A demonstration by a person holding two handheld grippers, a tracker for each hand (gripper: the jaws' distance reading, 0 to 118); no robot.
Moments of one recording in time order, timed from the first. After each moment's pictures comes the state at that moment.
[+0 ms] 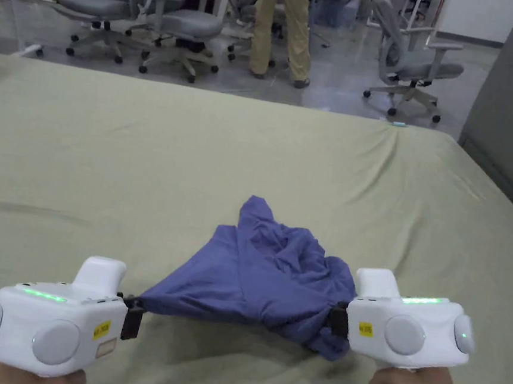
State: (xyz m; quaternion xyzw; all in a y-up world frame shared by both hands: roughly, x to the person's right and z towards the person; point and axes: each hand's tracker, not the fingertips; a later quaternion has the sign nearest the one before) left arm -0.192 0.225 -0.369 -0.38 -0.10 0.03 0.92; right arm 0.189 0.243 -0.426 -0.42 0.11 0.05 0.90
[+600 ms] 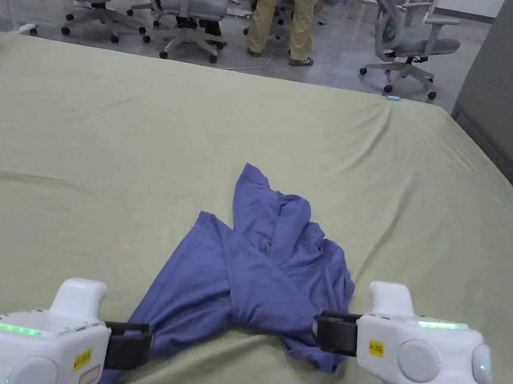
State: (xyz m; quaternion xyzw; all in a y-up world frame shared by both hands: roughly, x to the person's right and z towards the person) left arm -0.192 0.222 -0.289 -0.37 -0.09 0.05 0.92; right arm 0.207 0.244 -0.337 -0.40 0.08 0.01 0.91
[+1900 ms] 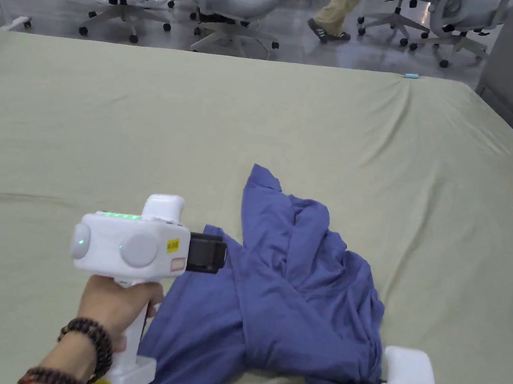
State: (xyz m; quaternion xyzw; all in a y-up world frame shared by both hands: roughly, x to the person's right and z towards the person) left arm -0.146 0.226 -0.545 -0.40 -0.13 0.06 0.91; right arm 0.194 0.189 -0.362 -0.47 0.08 -0.05 0.88
